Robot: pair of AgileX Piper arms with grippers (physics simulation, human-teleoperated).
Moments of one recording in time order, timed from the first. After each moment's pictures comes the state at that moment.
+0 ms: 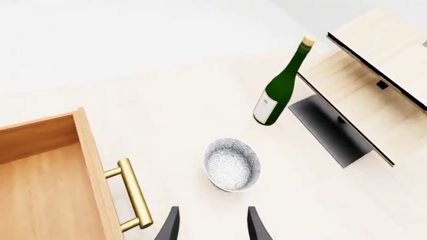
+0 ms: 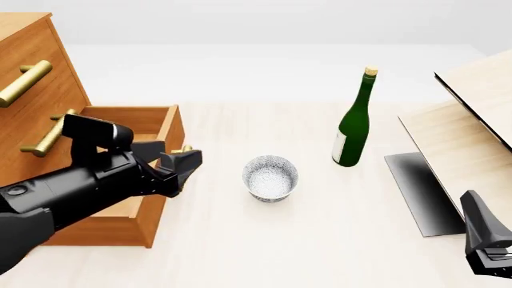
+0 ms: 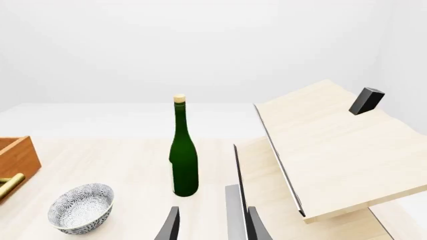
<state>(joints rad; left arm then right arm) -0.60 1.02 -0.49 -0.10 -0.23 0.00 0.01 0.00 0.00 0.00</state>
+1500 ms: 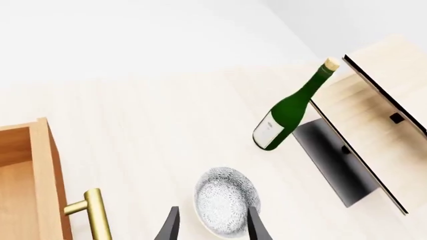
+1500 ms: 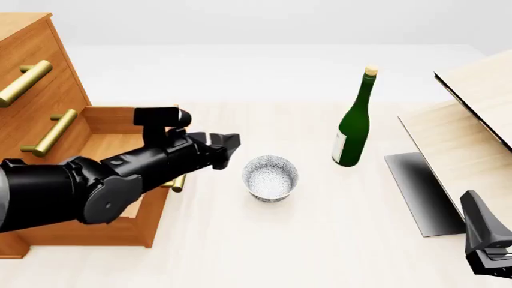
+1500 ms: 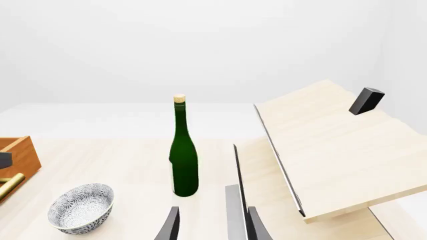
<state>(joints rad) -0.60 1.45 -0.64 -0.38 -0.35 0.00 0.01 0.00 0.00 0.00</state>
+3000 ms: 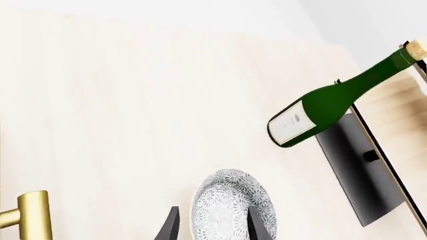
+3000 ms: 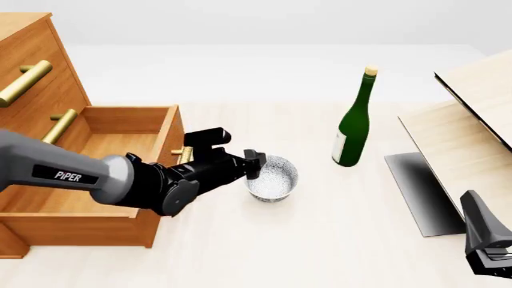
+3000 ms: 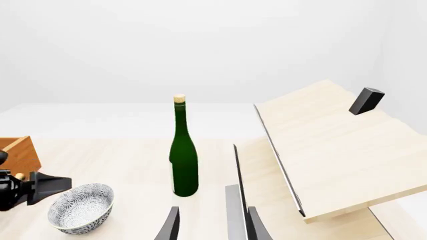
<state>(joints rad) -0.63 1.86 -0.82 -0.49 -0.52 0.00 0.01 0.00 0.00 0.00</state>
